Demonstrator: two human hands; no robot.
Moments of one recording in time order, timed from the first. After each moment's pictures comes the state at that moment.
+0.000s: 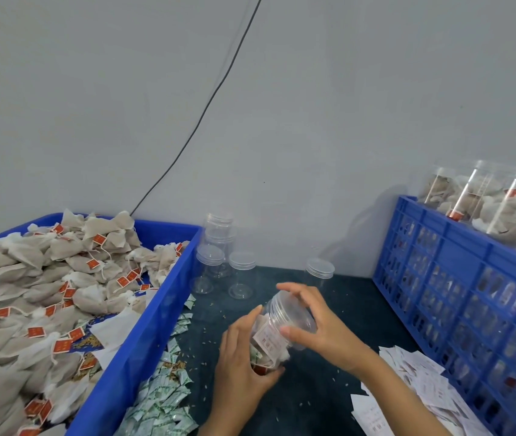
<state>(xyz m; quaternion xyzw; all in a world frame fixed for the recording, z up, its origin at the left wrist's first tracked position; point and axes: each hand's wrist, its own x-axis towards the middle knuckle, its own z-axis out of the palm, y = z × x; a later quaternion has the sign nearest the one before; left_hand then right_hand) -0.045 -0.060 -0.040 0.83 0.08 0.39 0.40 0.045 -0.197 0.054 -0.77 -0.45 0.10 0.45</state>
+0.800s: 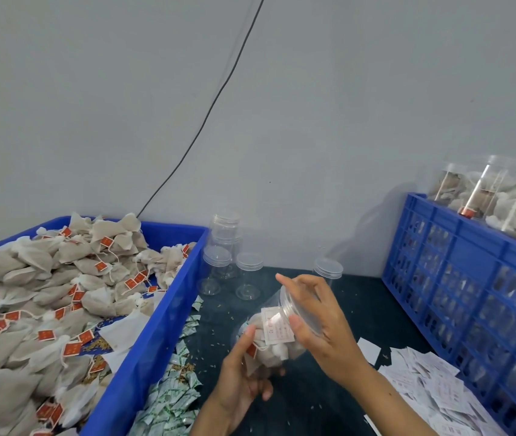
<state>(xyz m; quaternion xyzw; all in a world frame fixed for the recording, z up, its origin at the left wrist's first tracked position) -0.062 -0.049 -0.017 0.52 0.05 0.07 0.85 0.024 -0.181 0.052 -0.72 -0.50 -0.10 0.47</state>
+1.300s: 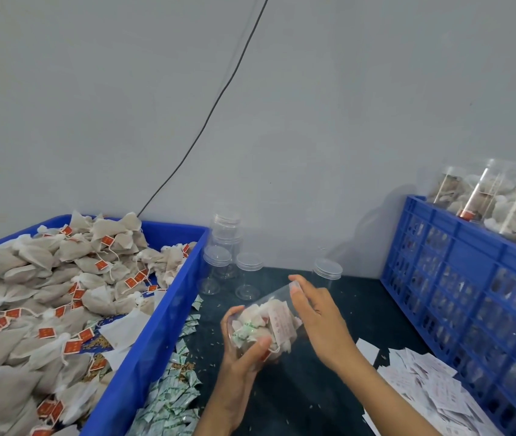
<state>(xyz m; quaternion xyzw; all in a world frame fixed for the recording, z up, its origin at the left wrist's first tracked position) -0.055 -0.052 -0.018 0.50 0.03 0.22 0.84 0.025 -0.166 0.064 -0.81 -0.33 0.02 0.48</state>
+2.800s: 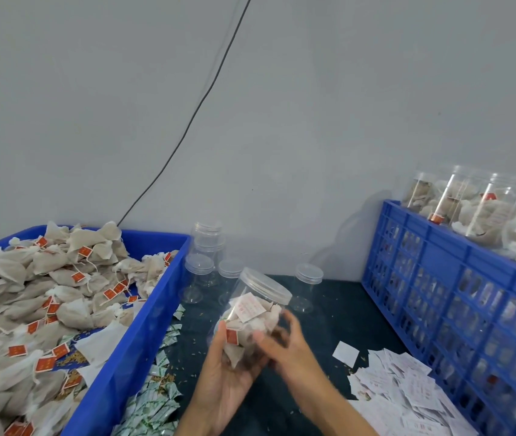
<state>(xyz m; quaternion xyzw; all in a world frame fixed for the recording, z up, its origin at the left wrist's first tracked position) -0.058 -0.057 0.003 0.29 0.02 0.11 0.95 0.001 -0.169 0.031 -0.64 -0.22 0.21 0.71</state>
